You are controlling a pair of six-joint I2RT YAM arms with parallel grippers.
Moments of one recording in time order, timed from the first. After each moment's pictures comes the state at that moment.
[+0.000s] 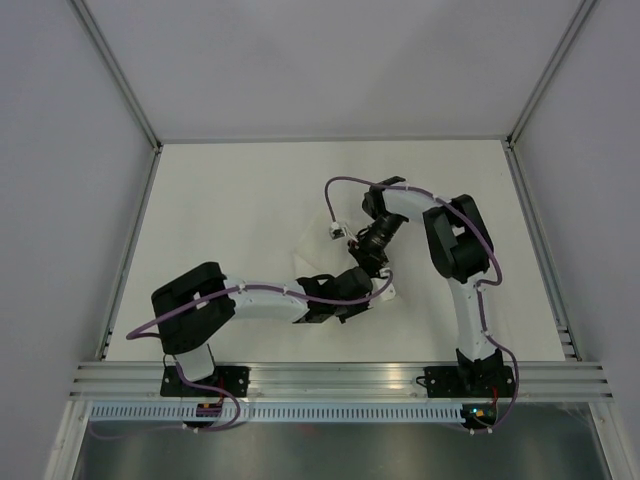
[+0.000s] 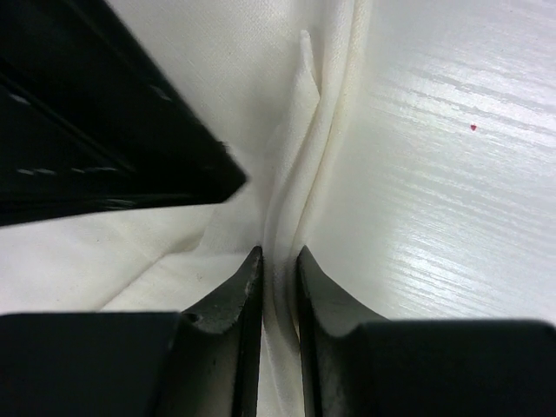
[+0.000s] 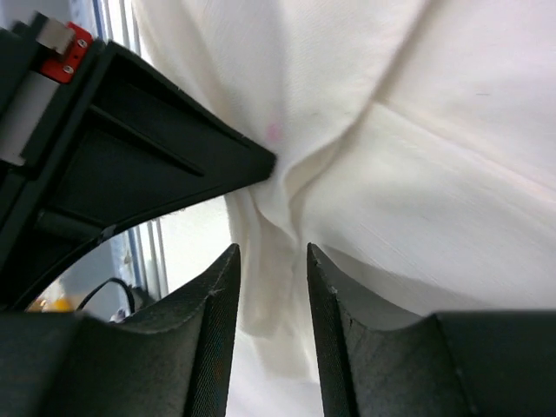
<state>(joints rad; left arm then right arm) -1.17 1.74 0.91 -0.05 -0.17 0.19 0.46 2.27 1.62 -1.40 -0.83 -1.08</state>
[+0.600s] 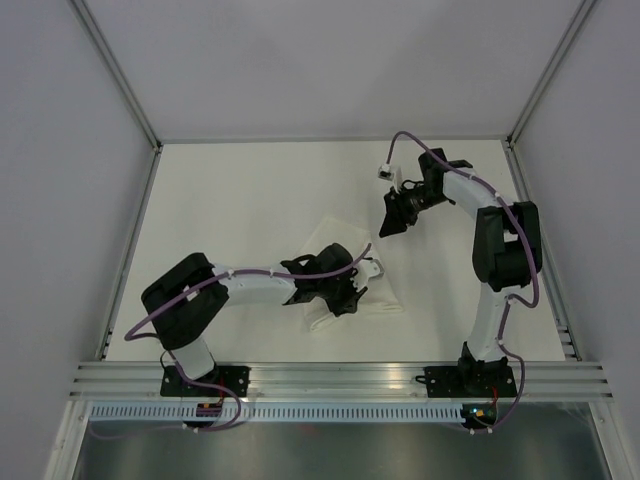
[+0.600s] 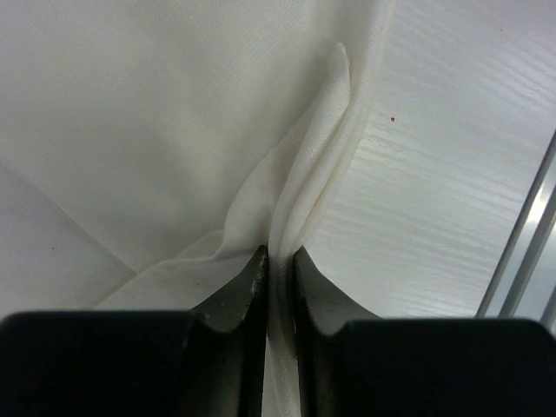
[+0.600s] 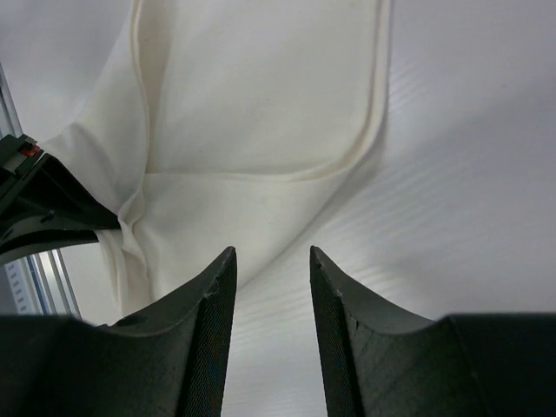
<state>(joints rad) -1.01 1.71 0.89 -0.04 0.24 0.07 0.18 2.03 1.55 -0.91 -0.89 -0.67</state>
